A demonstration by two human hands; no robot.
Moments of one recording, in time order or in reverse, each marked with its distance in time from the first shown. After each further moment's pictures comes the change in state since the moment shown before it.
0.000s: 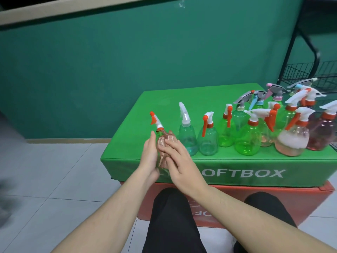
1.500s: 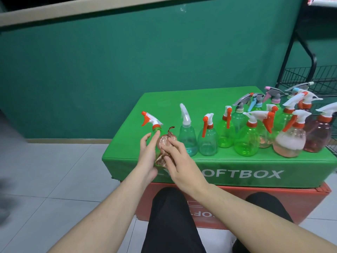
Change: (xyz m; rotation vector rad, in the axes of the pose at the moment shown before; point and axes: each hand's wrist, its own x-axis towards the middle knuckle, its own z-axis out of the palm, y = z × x) left_hand 0.002 0.003 -0.011 -0.067 0.005 0.053; right_hand 0.001 -0.017 -0.007 -0.111 -0.049 -0.010
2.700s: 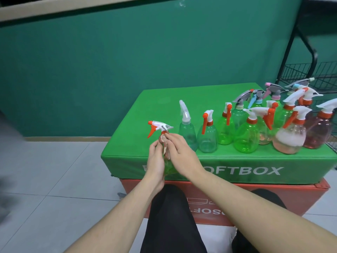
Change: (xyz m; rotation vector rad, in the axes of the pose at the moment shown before) left_hand -0.023 -0.031 0.008 0.096 -0.036 0.095; right_hand 0.027 -0.004 -0.005 0.056 -0.017 0.249
